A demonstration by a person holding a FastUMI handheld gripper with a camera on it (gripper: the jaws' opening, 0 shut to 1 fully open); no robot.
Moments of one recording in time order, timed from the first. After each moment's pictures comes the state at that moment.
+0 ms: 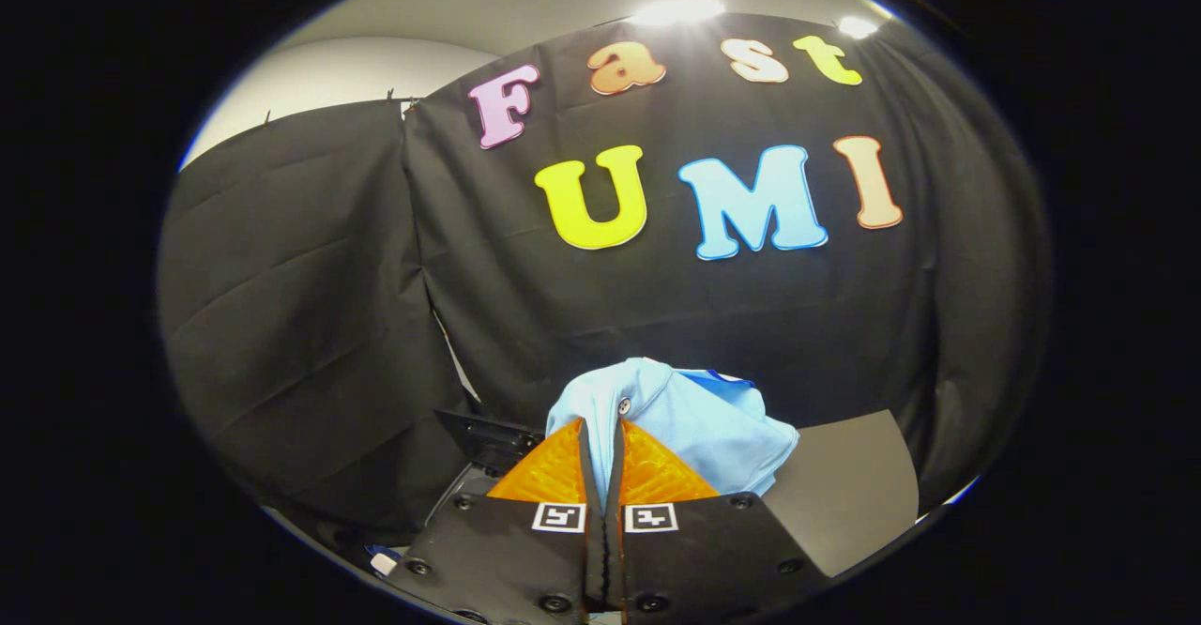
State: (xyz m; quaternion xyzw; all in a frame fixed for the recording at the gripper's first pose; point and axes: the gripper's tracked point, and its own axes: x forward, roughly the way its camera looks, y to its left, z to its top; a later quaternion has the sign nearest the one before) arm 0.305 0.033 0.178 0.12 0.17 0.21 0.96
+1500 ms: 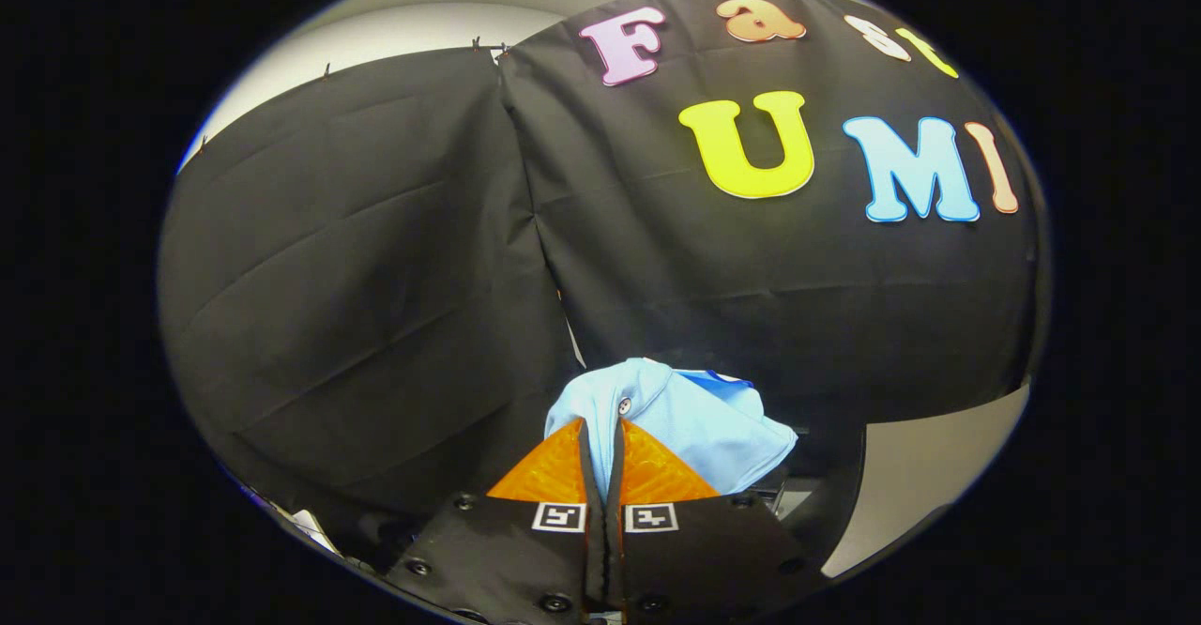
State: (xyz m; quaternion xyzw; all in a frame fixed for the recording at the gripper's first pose) arm 0.303 0.297 0.148 0.10 0.22 0.31 0.92
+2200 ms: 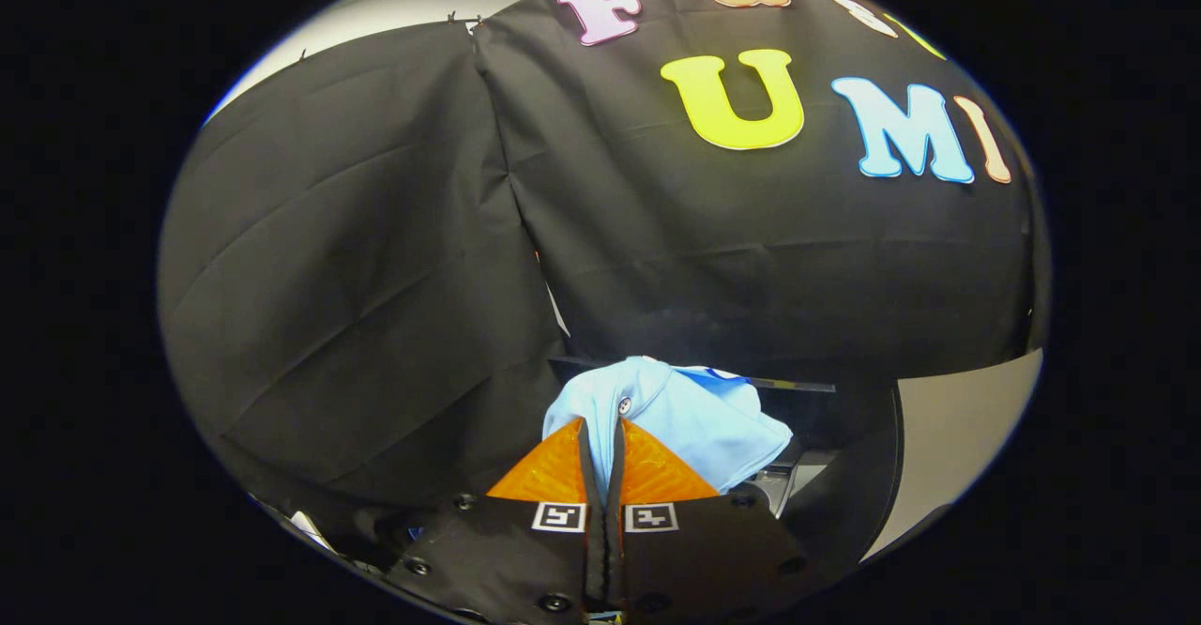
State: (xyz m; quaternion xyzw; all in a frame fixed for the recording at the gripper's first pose) arm 0.315 0.326 0.082 0.10 0.27 0.29 0.91
